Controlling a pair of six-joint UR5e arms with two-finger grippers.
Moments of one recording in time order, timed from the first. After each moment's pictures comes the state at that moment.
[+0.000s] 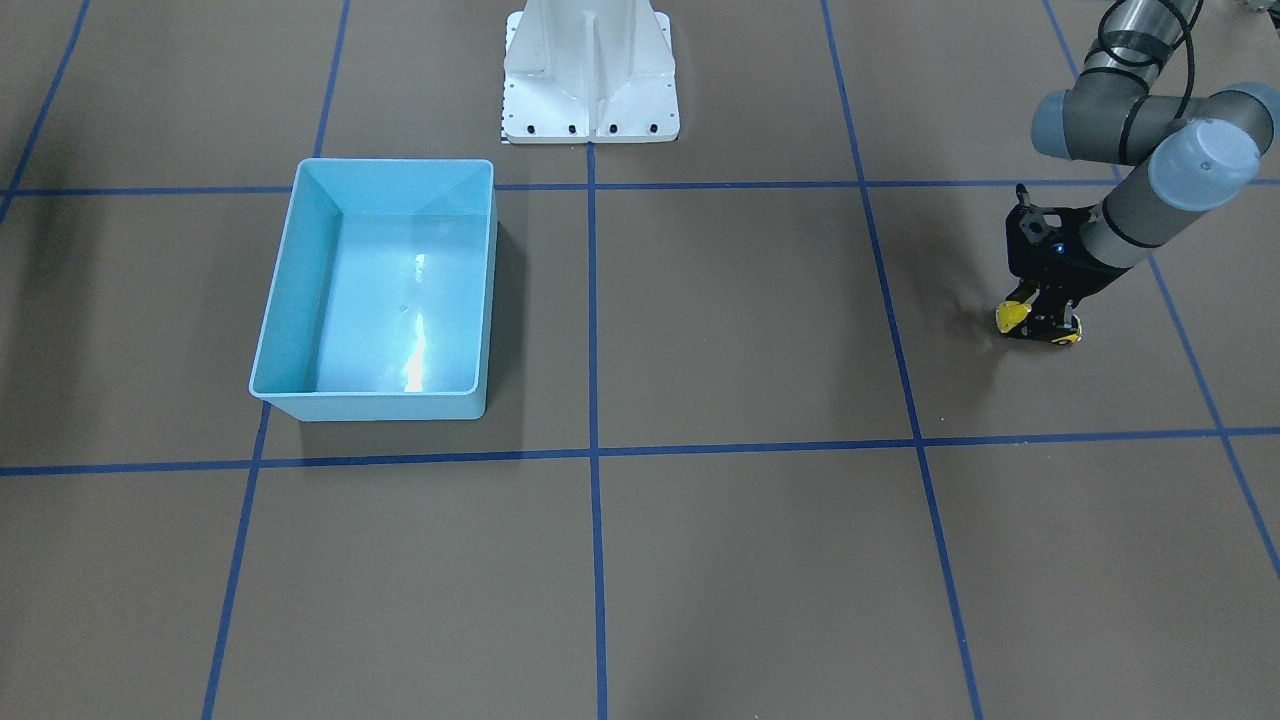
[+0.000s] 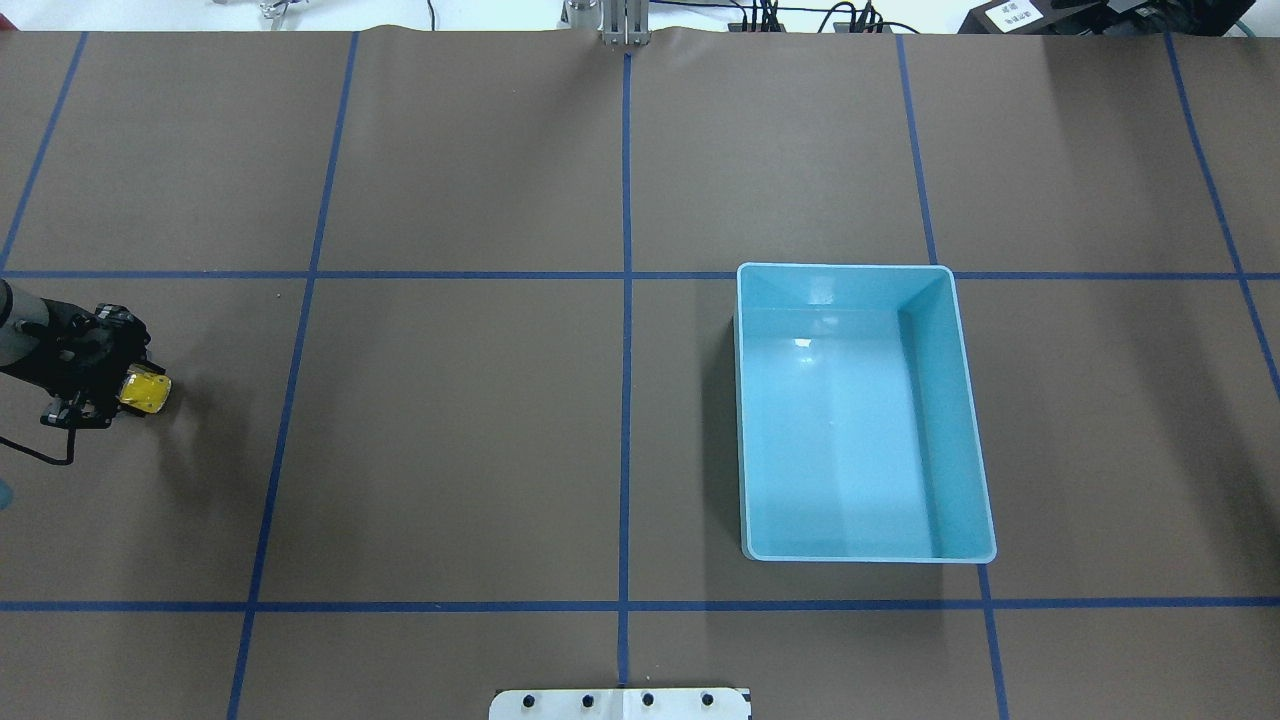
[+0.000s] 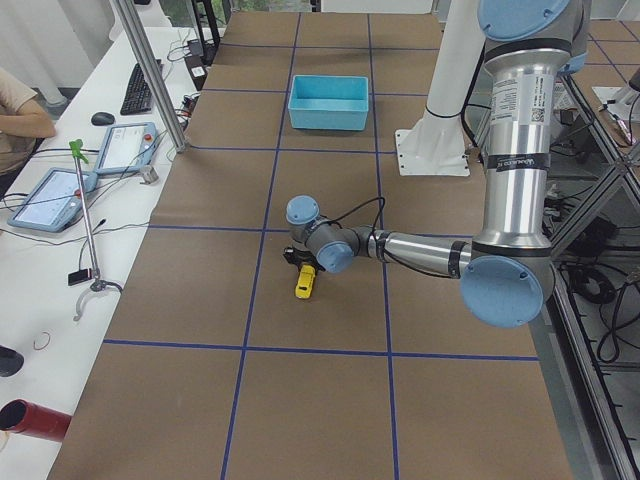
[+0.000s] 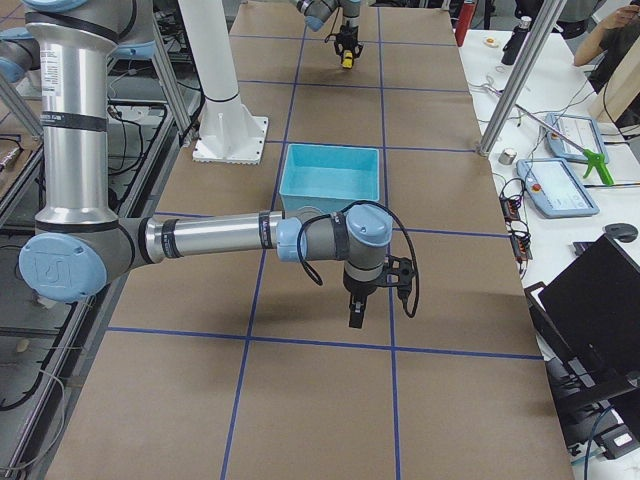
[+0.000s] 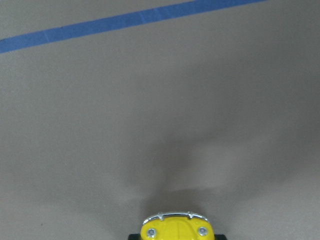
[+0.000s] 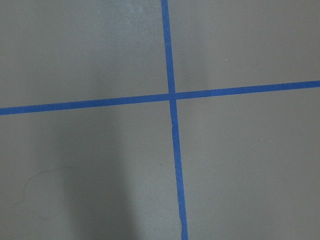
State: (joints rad) left arm -0.90 -1.56 -1.61 -2.16 -2.20 0.90; right arm 1.50 -1.62 1.75 -1.60 2.29 0.21
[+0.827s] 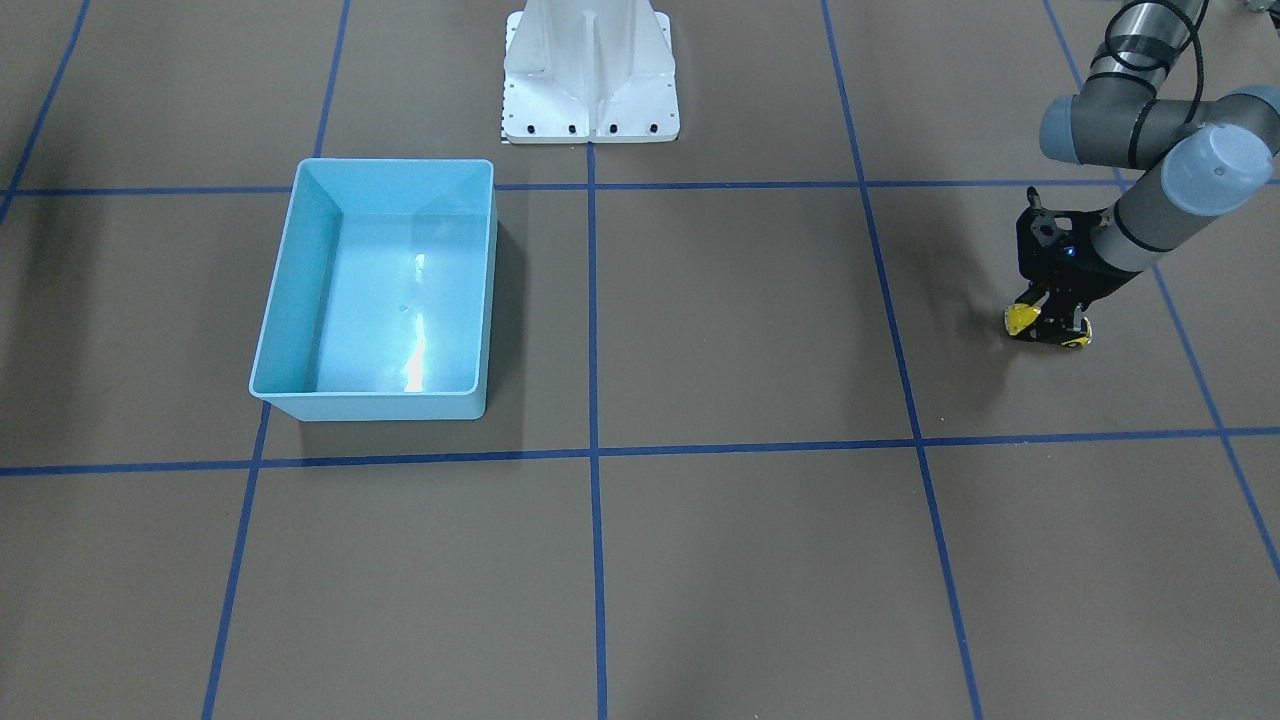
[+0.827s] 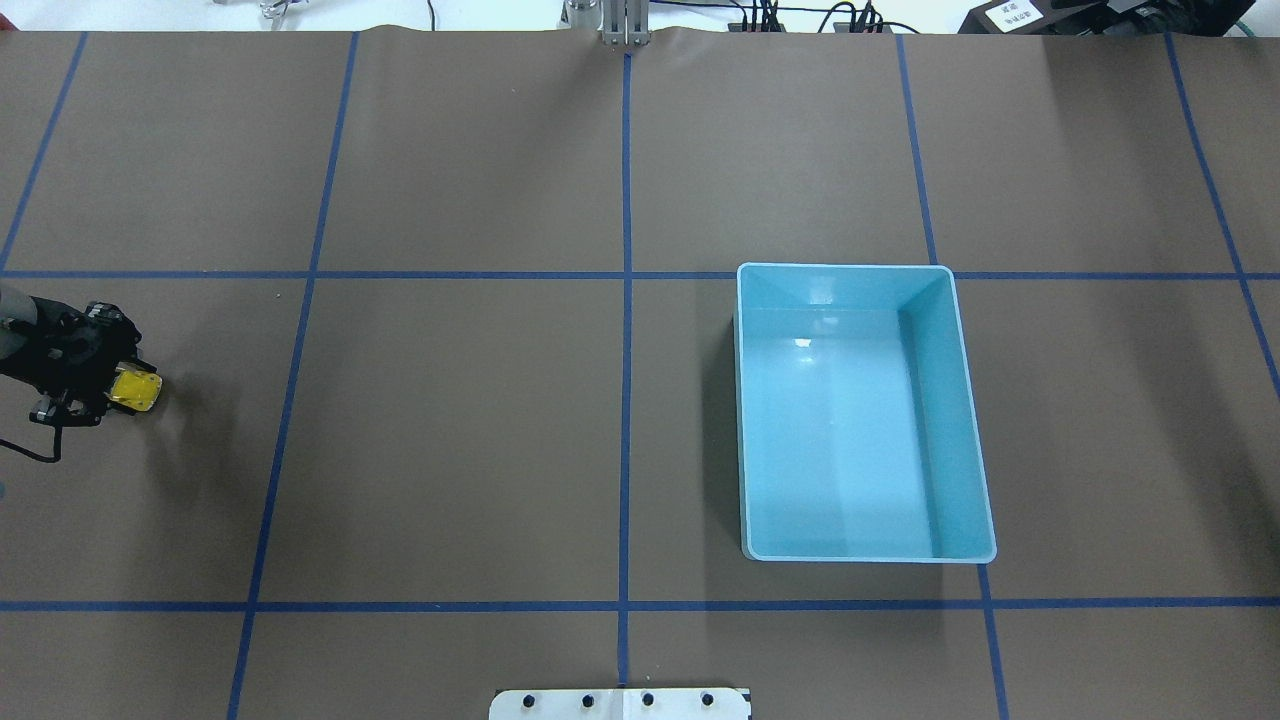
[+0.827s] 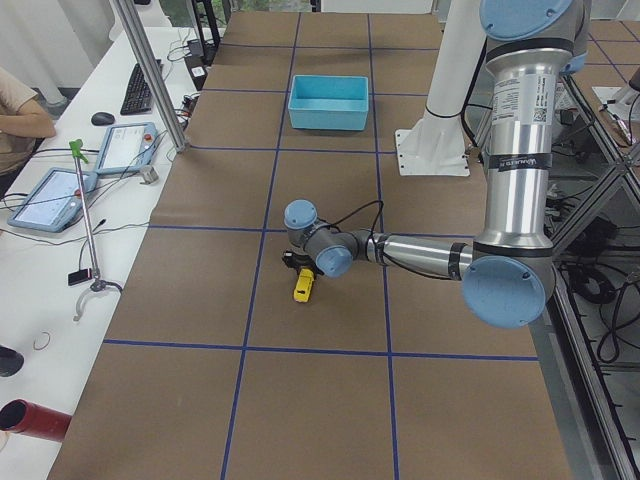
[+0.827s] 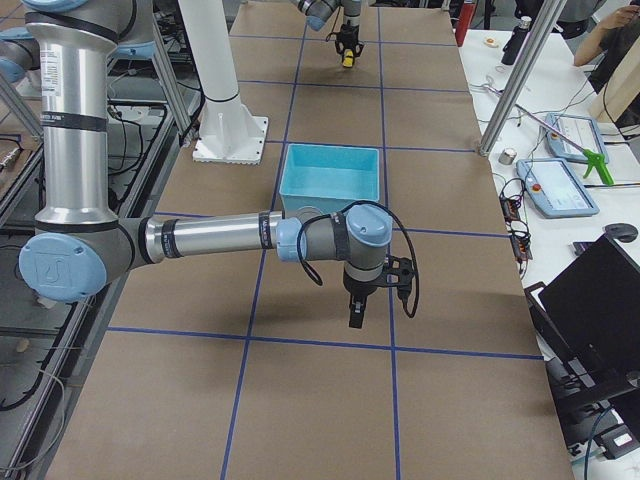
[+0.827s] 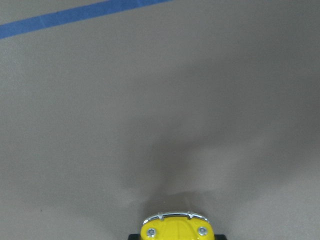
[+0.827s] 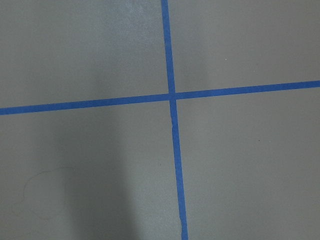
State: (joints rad) left arm -0.92 -1.56 -1.58 -2.18 -2.21 0.93; right arm 1.50 -1.62 1.75 -1.60 2.29 0.21
